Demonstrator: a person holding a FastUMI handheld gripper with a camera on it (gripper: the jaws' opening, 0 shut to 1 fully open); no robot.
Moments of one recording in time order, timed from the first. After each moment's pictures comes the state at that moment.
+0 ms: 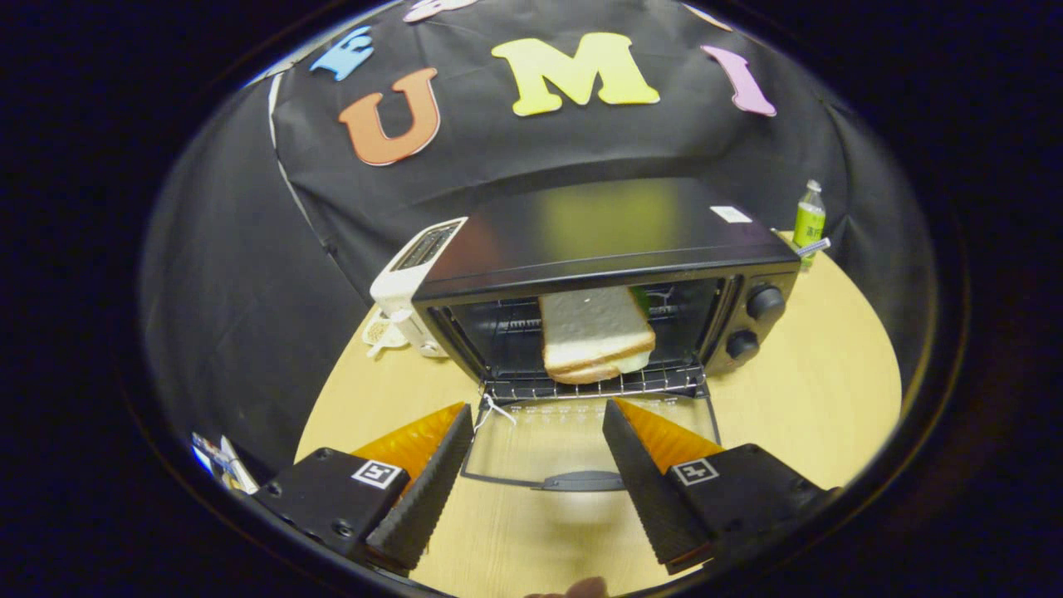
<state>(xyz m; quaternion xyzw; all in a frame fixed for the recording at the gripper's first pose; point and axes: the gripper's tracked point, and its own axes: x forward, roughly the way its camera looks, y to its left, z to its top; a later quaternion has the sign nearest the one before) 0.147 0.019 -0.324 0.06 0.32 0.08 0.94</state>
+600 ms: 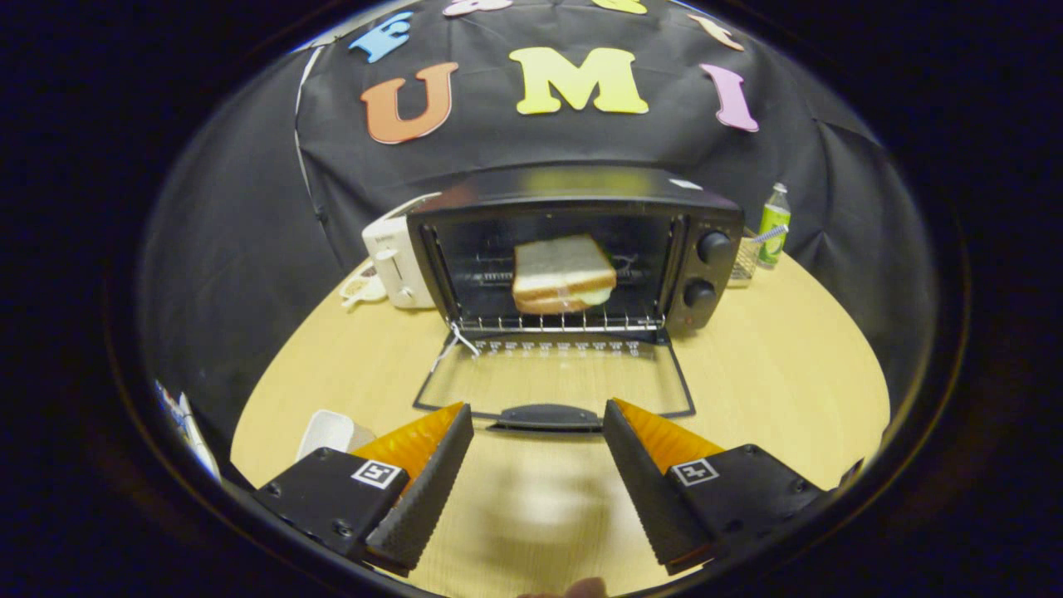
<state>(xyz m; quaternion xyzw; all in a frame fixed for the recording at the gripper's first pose) 0.094 -0.013 -0.403 0.00 0.31 0.04 0.95</state>
